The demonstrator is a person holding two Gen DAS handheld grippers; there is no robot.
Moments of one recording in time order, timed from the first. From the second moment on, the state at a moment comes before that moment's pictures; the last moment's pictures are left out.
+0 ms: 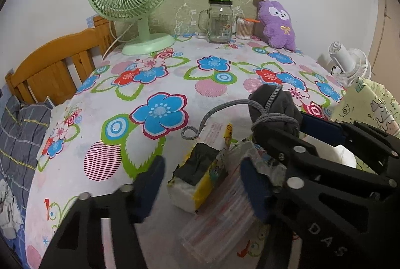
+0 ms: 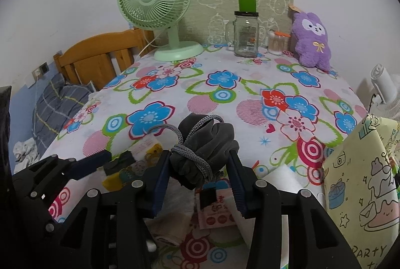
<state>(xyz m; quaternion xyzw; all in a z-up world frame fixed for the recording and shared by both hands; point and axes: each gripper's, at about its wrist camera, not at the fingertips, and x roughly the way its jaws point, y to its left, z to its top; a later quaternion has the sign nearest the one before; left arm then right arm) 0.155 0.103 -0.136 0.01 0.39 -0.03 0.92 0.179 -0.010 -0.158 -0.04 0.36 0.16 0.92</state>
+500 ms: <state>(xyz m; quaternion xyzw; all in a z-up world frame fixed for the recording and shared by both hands) 0.148 0.097 -0.128 0.01 0.38 -0.02 0.93 0.178 -0.014 -0.157 -0.03 0.36 0.16 0.92</state>
